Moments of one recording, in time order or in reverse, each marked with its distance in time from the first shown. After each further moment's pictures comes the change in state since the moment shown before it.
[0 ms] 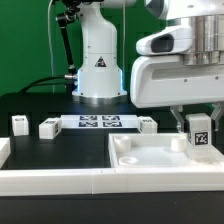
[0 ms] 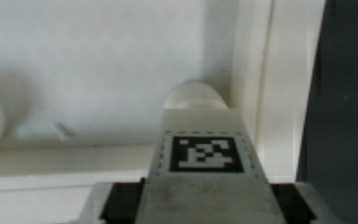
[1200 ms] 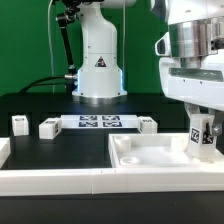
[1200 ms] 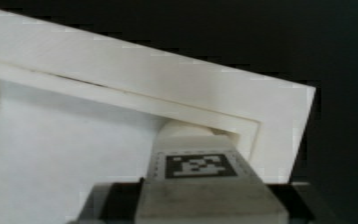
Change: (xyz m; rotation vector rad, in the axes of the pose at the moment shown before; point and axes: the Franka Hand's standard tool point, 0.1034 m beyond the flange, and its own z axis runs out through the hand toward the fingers) arm -0.006 -0.013 0.003 0.046 -0.042 1.221
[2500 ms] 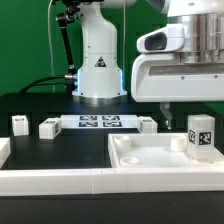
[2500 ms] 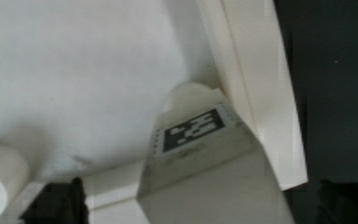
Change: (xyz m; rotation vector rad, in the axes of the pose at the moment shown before) arm 0.013 -0.003 -0.008 -0.089 0.019 -1.170
